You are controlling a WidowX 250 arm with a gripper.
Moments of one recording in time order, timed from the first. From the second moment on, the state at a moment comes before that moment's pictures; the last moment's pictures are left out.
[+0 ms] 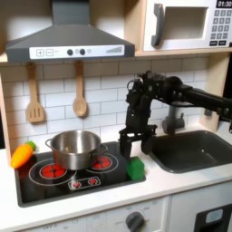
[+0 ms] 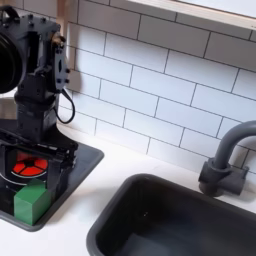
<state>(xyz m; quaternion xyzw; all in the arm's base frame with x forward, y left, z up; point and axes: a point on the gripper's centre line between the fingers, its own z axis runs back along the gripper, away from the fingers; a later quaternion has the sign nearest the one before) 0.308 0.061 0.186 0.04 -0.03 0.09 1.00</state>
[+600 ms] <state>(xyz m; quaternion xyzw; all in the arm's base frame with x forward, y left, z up) 0.309 0.063 0.174 0.04 -0.02 0.08 1.00</state>
